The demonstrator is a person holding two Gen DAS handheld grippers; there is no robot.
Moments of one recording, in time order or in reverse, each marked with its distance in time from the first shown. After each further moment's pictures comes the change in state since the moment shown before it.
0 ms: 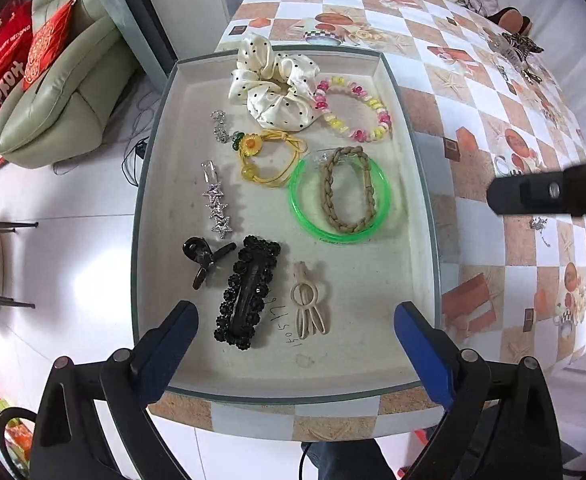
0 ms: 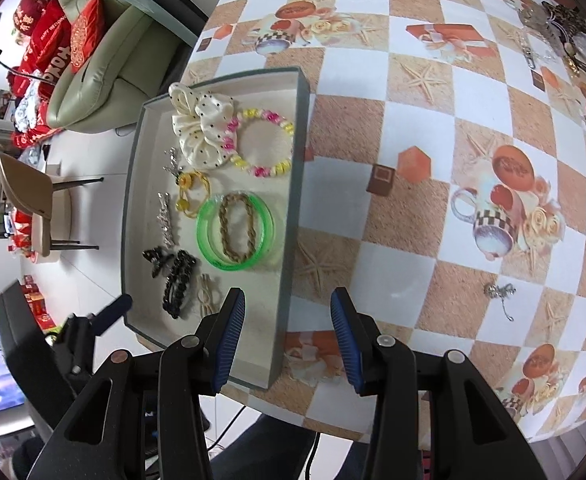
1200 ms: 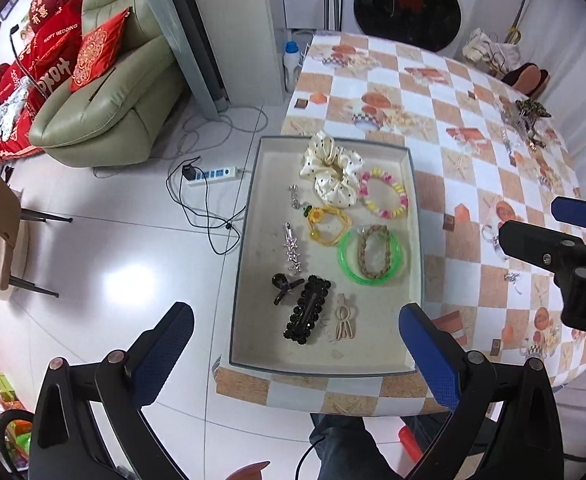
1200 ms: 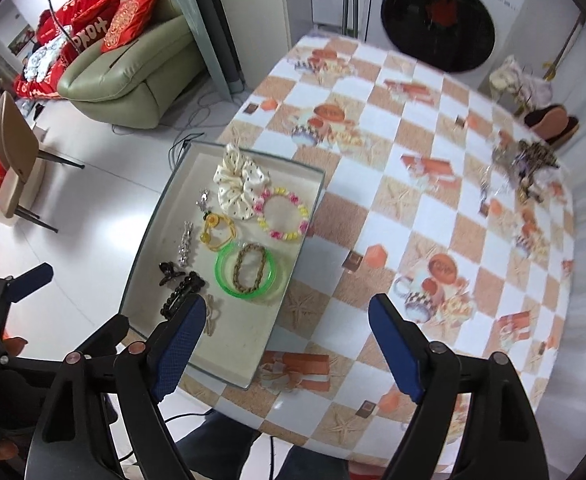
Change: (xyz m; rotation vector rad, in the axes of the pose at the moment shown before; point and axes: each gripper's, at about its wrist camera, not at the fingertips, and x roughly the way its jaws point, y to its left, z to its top) left arm -0.119 0.036 0.009 -0.104 -0.110 0.067; right arm -0.095 0.076 -0.015 -0.265 -0.227 -0.237
